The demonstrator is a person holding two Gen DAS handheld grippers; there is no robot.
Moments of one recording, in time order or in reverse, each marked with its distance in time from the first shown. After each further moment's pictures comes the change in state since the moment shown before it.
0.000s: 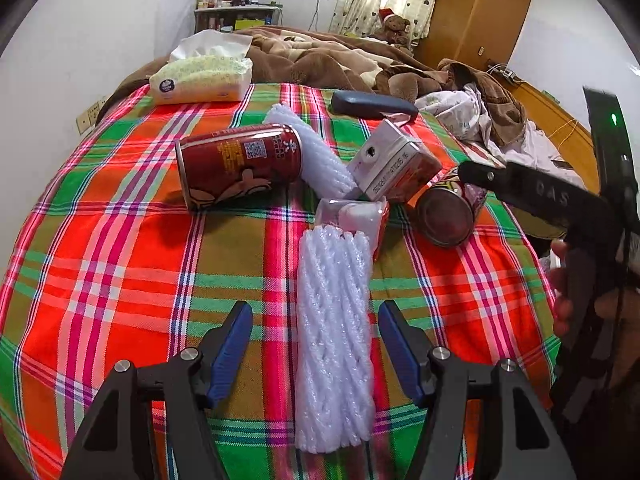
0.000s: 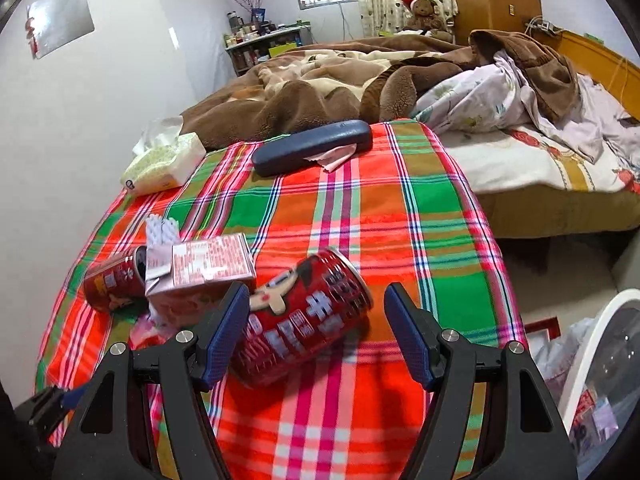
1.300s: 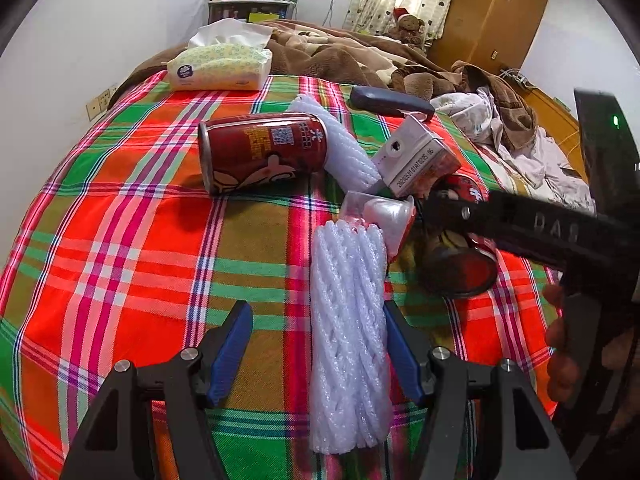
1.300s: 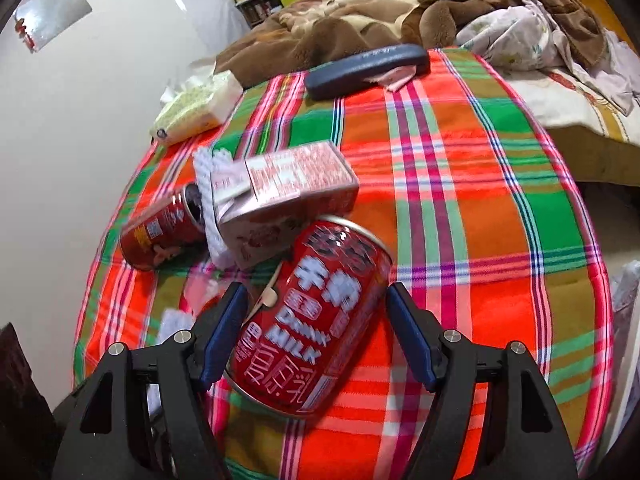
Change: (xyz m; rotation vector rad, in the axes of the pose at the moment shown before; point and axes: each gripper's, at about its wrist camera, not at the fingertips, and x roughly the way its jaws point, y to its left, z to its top) left arm 0.000 0.014 -0.004 -0.046 0.010 0.019; right arm 0.020 0.038 -0.020 0.057 0.216 0.118
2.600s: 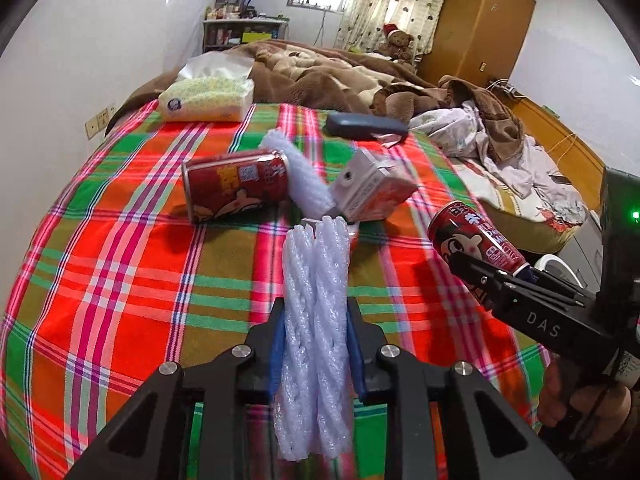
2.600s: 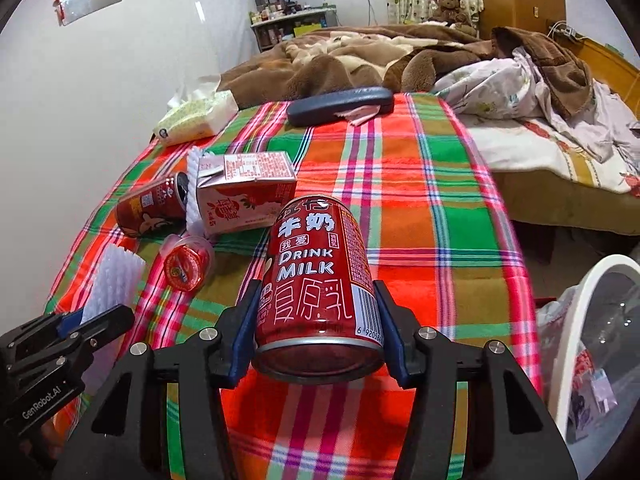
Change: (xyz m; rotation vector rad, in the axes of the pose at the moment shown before) left arm -0.032 -0.032 0.000 0.024 -0.076 -0.016; right arm -0.050 -0.028 -0.030 -0.135 -0.149 -0.074
